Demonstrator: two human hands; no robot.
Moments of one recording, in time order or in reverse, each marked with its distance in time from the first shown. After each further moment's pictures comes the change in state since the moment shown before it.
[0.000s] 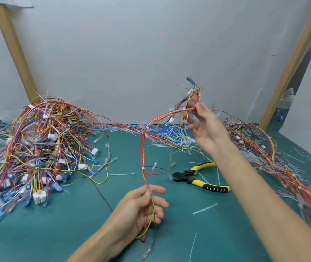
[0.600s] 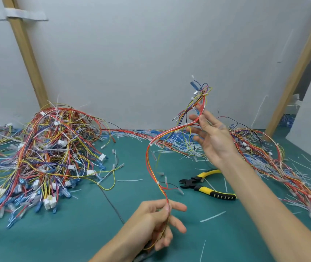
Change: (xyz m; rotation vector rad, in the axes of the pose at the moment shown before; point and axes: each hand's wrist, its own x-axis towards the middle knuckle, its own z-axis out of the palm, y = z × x) left_hand -0.009 0.006 0.008 0.321 -0.139 -0.044; right_hand -0.010 0.005 -0.005 -0.165 -0.064 -0.145
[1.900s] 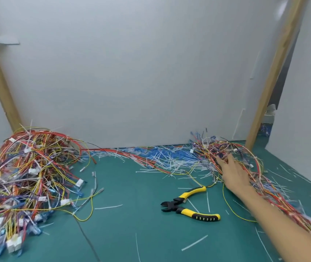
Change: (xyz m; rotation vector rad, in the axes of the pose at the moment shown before) left_hand 0.096 -0.147 0.084 1.300 -0.221 0.542; right_hand 0.053 0.045 -0.213 -2.115 0.169 0.154
